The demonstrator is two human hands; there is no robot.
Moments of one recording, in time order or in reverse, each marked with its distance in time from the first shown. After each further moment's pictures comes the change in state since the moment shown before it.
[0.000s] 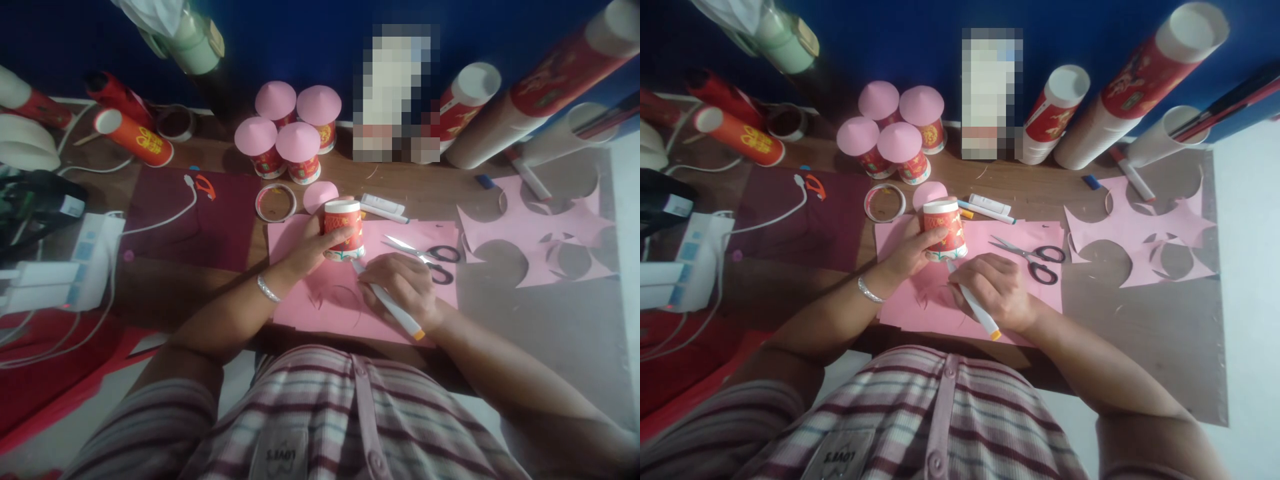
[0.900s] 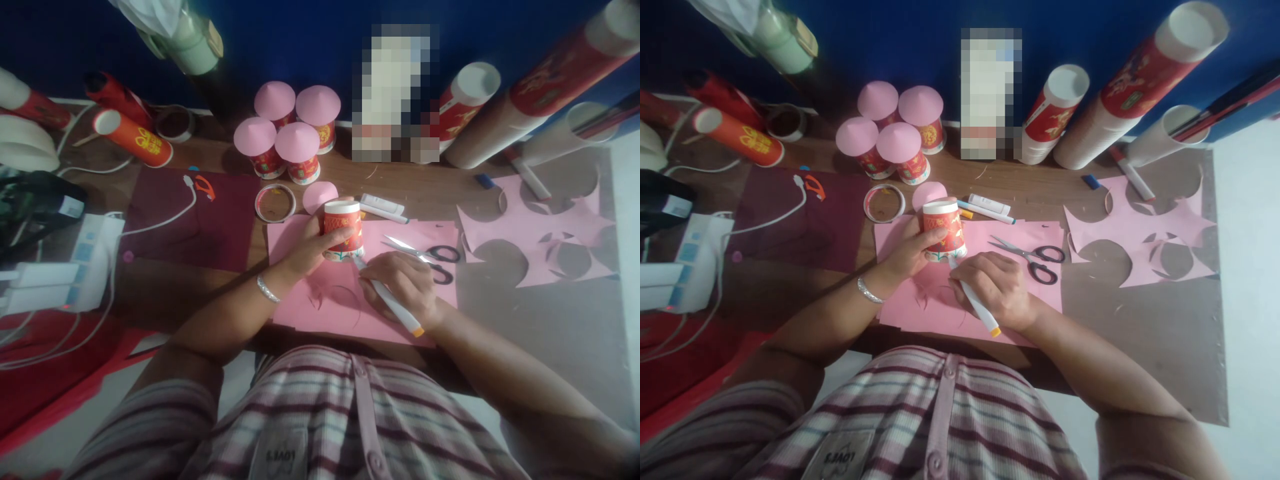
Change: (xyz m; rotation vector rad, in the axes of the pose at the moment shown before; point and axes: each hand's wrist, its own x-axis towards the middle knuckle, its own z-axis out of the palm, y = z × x) left_hand 0.000 0.001 0.002 -0.064 -0.001 -0.013; right_hand 0.002 0.001 0.000 -0.081 0.022 0.020
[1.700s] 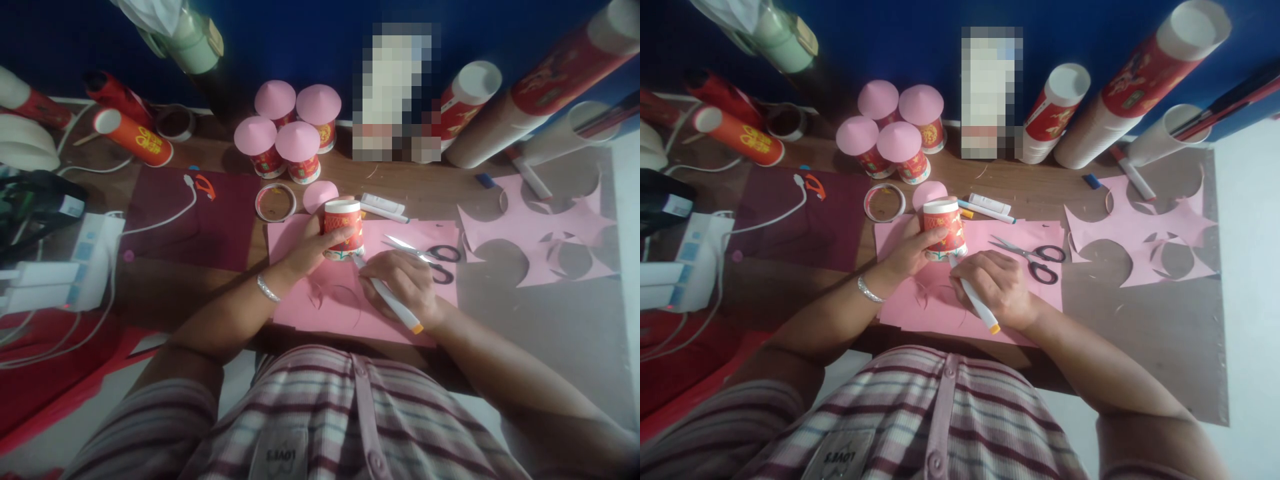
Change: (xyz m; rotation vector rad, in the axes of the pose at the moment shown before) left_hand 0.000 0.001 0.000 0.011 0.020 -0.007; right_hand 0.000 0.000 0.001 0.027 -0.011 0.020
